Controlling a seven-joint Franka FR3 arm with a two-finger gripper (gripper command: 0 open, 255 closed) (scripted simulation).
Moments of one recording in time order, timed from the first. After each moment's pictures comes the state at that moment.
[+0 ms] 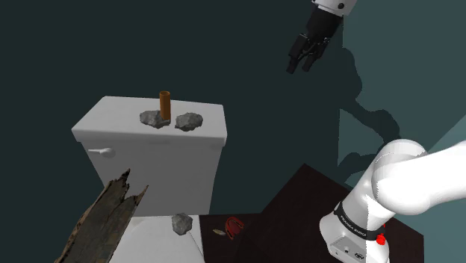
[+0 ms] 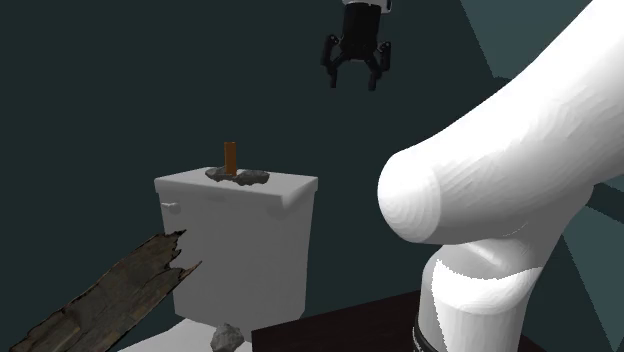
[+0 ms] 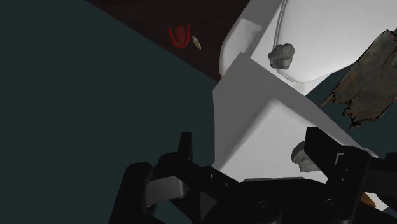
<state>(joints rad) 0.00 -0.75 -0.04 -2.27 0.01 1.69 0.07</state>
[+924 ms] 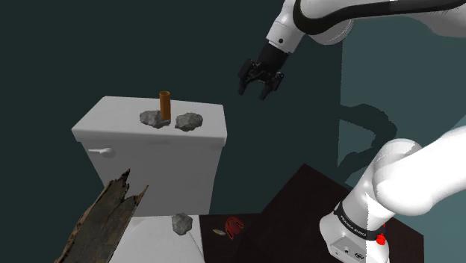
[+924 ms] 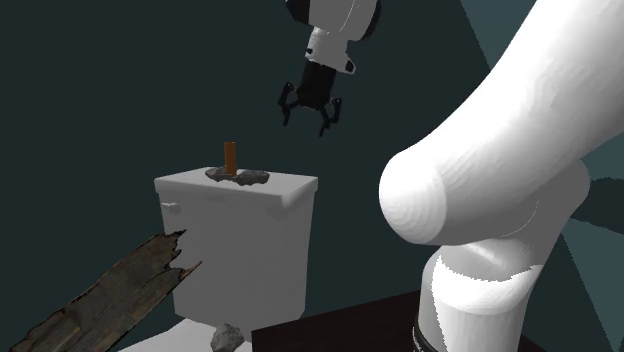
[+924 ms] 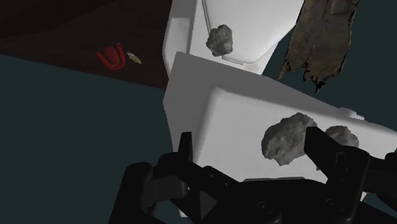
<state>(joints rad) 0.04 -0.51 0.03 -2.38 0.28 2.05 0.34</state>
